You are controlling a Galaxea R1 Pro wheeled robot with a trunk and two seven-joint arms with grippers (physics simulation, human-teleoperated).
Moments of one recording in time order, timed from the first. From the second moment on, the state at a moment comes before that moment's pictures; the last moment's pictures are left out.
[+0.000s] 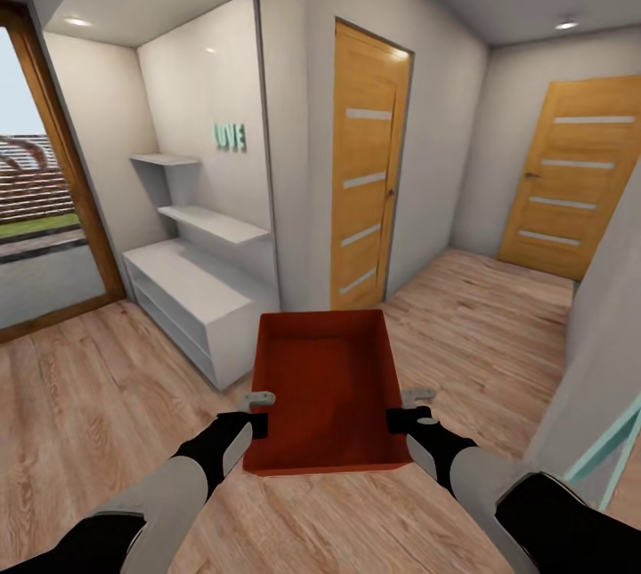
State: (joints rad) left arm -0.80 -0.14 0.01 -0.26 0.08 0.30 0.19; right arm -0.89 0.06 0.53 -0.02 -0.45 -0.03 -0.11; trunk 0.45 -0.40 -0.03
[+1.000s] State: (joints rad) left arm -0.80 -0.13 0.01 -0.26 0.08 0.30 0.19; right arm -0.89 0.06 0.53 -0.02 -0.45 -0.03 -0.11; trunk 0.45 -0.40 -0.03
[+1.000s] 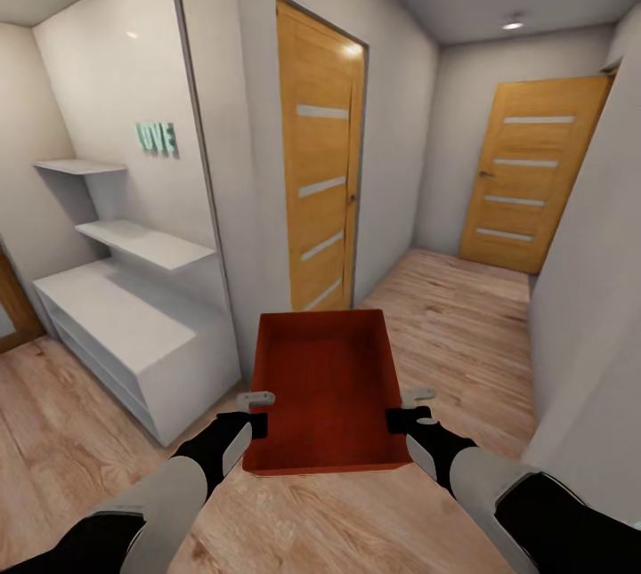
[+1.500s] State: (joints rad) left arm -0.80 -0.14 0.01 -0.26 0.08 0.30 0.19; right arm -0.89 0.06 0.53 -0.02 -0.45 -0.03 -0.11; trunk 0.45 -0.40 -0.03
